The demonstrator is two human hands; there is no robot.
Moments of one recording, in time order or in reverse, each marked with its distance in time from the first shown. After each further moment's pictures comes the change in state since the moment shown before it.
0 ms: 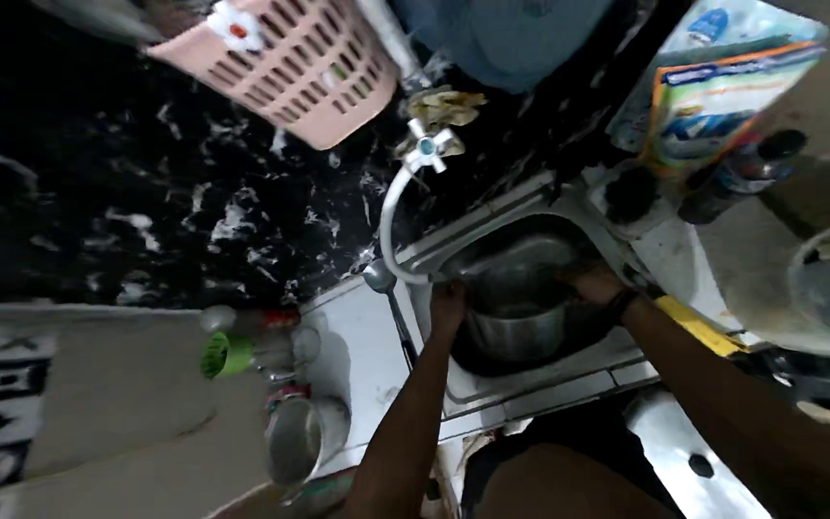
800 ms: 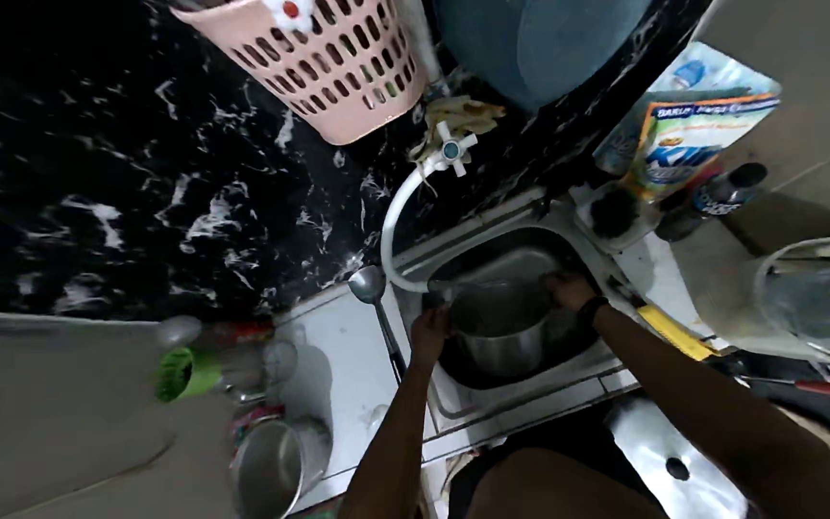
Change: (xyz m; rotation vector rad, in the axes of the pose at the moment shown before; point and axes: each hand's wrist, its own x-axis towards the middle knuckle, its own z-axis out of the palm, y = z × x) left_hand -0.011 -0.045 -0.019 0.006 -0.068 0.072; right_hand 0.014 0.005 0.019 0.014 0.082 0.022
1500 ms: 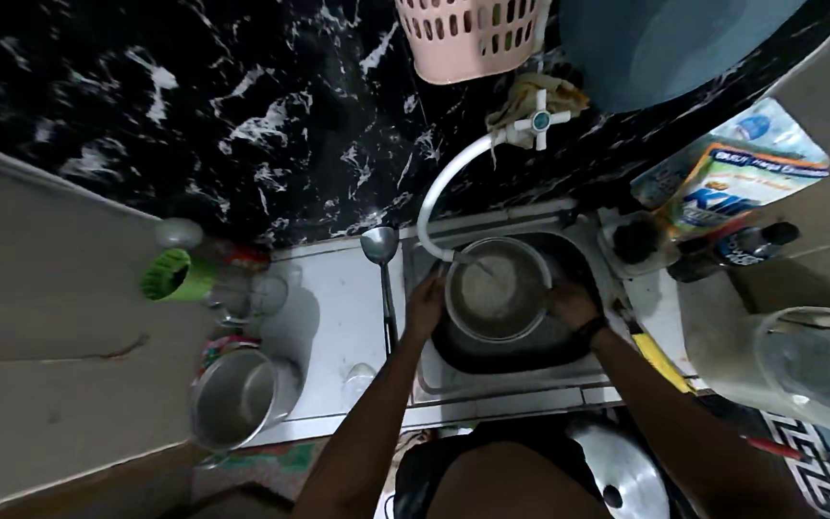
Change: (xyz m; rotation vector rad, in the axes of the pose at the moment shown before) left_hand -0.007 -0.016 -0.014 -0.304 0.069 0.020; right_hand -0.024 -0.010 0.021 -0.223 0.020 -0.180
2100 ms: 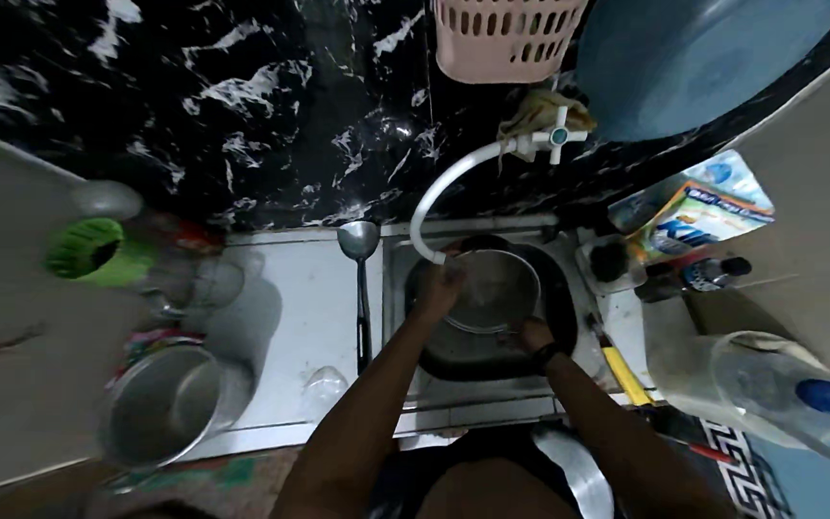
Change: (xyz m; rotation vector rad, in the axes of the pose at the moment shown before) left_hand 0.018 0.050 0.032 0.064 -0.064 0.331; right_hand 0.000 0.014 0.056 0.419 -0.002 0.372
